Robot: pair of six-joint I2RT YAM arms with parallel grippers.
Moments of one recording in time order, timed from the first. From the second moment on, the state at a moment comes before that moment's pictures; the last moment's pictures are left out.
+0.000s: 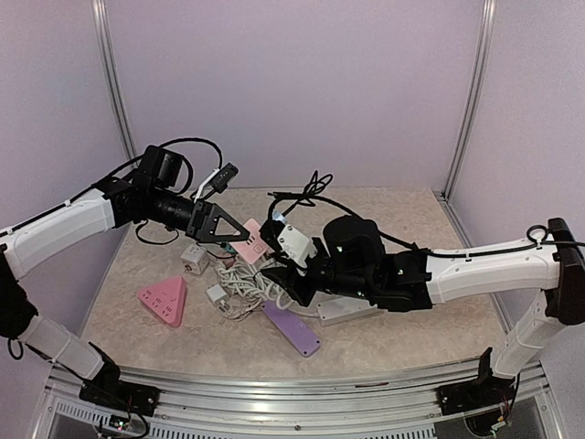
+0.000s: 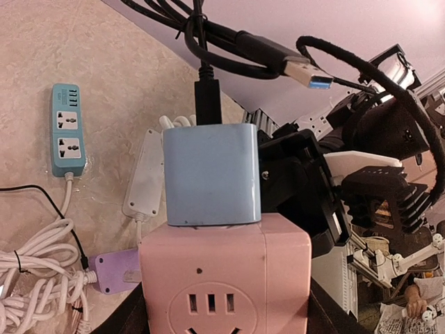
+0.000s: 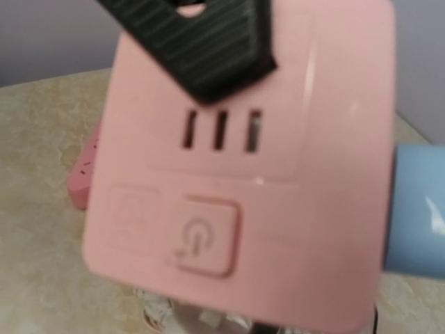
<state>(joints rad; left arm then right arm) -0.51 1.41 1.22 -0.50 0.99 -0.11 1.20 1.56 1.07 0.19 0.15 -0.14</state>
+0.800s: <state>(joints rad) -0.42 1.44 1.21 -0.44 1.19 -0.22 1.20 1.56 1.06 0.27 0.12 -0.10</state>
